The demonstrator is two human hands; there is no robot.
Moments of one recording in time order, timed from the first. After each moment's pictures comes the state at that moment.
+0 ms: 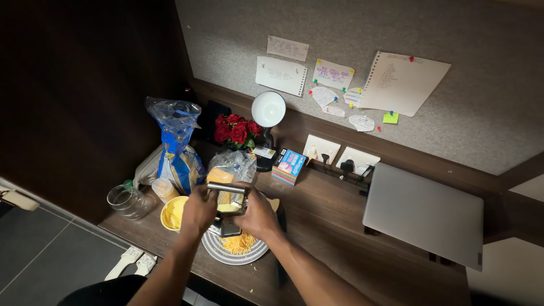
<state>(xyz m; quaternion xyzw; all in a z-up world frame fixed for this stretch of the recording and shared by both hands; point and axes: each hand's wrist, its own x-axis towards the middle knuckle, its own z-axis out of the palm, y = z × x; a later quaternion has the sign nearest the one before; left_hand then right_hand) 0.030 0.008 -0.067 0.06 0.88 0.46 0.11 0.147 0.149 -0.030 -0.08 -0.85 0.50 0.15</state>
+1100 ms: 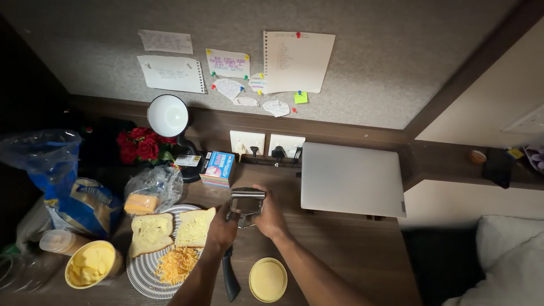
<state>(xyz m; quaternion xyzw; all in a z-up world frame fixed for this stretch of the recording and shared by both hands) 0.128 0.205 -0.173 0.30 0.82 0.46 0.16 0.237 0.330 -0.139 -0.30 -0.80 0.45 0.25</state>
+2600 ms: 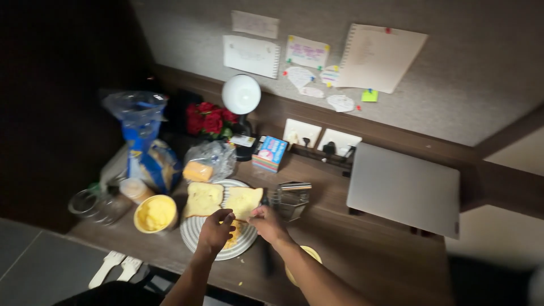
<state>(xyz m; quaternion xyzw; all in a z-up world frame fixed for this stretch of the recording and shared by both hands) 0.083 0.050 -0.194 0.07 0.75 0.58 0.33 0.177 0.223 -0.239 -0.33 -0.68 0.65 0.01</state>
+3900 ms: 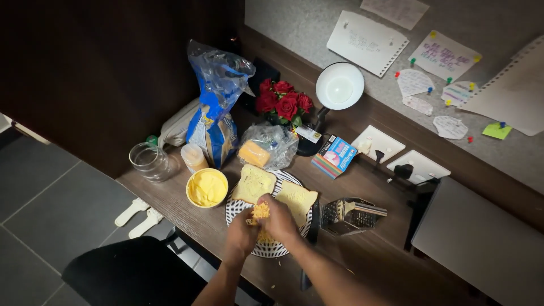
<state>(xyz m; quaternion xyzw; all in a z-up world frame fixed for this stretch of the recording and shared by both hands) 0.074 -0.002 -0.246 0.02 0.83 0.52 0.19 0.097 0.138 -0.186 -0.06 -0.89 0.45 0.04</state>
